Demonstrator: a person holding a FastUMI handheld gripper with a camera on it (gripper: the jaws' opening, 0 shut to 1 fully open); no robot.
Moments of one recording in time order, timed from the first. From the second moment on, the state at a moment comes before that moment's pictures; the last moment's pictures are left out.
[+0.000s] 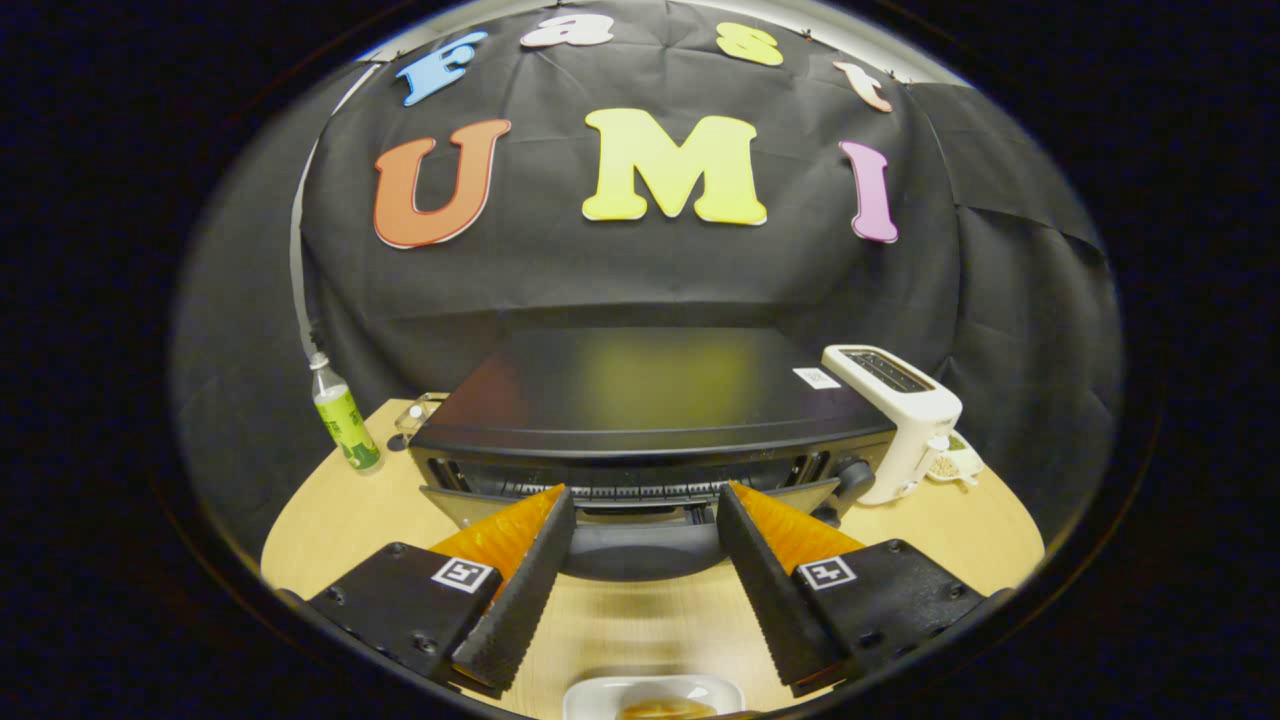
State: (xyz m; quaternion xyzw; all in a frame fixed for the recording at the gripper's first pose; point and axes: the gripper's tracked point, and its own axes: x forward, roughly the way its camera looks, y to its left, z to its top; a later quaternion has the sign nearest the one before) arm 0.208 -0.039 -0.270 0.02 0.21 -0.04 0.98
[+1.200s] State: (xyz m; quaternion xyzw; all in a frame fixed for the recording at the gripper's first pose) arm 0.115 -0.037 -0.398 0.04 0.37 -0.03 0.93
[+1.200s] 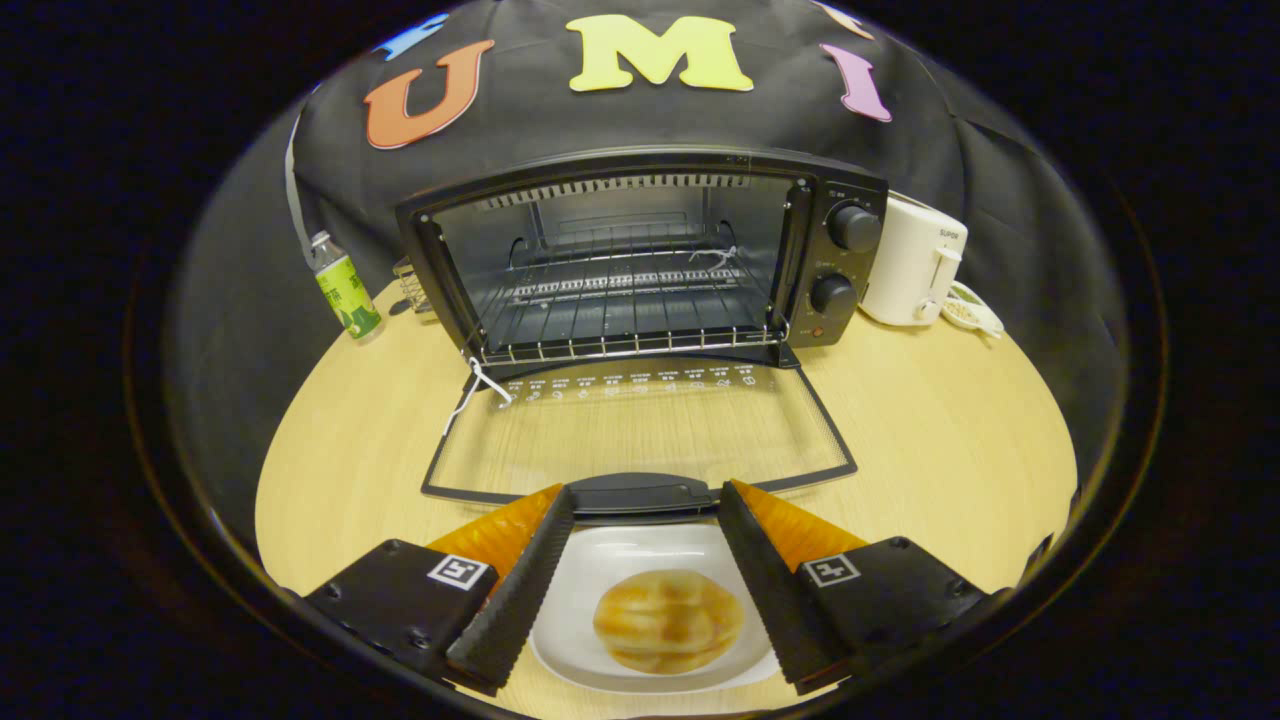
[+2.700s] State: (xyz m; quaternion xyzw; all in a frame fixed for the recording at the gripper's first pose) arm 0.019 -0.037 -0.407 0.07 0.25 -0.02 0.96
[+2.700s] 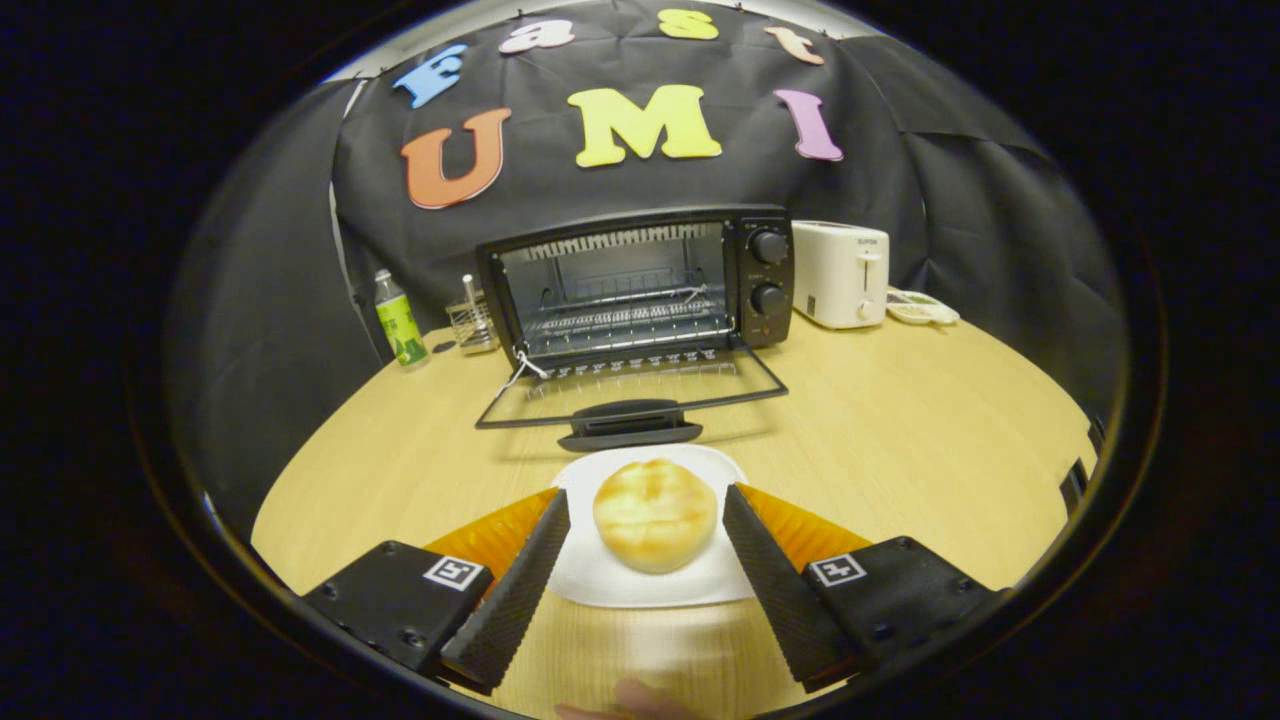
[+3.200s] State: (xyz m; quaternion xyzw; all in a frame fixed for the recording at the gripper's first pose) arm 0.026 -0.037 -0.433 0.07 0.30 -0.02 0.95
